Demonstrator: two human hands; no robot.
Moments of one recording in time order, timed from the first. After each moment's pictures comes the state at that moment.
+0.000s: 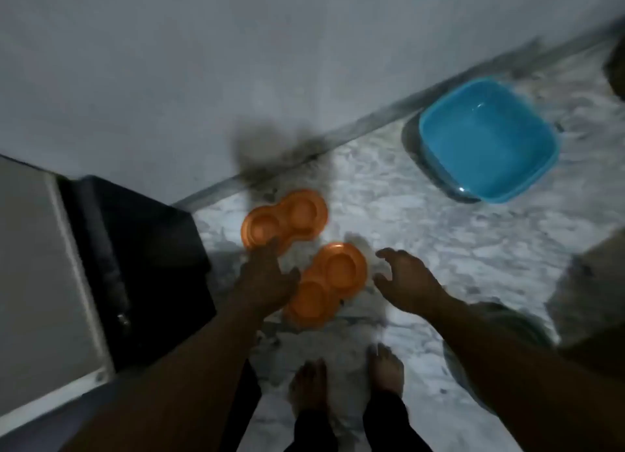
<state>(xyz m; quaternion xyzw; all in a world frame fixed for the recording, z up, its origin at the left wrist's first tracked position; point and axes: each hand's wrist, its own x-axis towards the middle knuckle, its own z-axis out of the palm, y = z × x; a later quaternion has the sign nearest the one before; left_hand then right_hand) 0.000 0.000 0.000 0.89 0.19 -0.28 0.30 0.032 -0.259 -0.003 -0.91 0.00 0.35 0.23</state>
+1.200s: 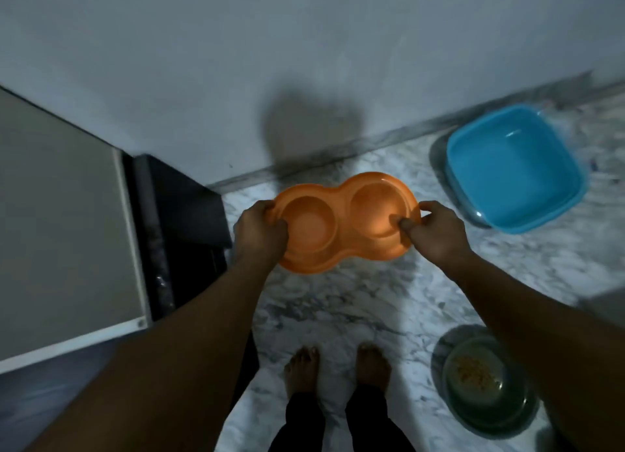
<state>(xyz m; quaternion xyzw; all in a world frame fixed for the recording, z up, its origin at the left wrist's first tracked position) 0.048 0.001 0.079 0.83 0.41 -0.11 0.37 0.123 -0.258 0.055 -0.88 0.14 0.27 0.35</state>
